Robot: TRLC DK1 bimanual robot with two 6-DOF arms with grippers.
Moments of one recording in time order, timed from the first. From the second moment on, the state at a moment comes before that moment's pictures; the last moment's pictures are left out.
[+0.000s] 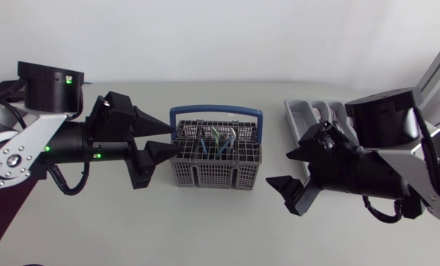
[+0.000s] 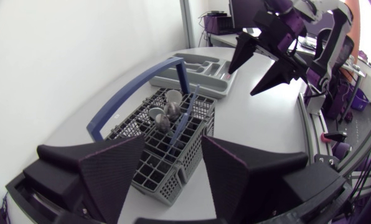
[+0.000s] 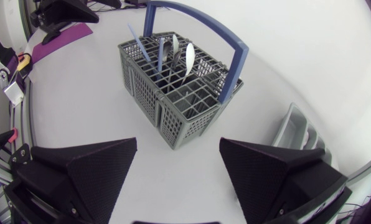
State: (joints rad) left arm -0.36 1.24 0.74 -0.08 0.59 0.52; right arm 0.50 1.07 0.63 -0.31 -0.12 -0.31
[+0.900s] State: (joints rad) left arm -0.46 1.45 0.72 0.20 0.55 0.72; right arm 0.53 1.16 0.64 -0.29 -0.14 -0.37
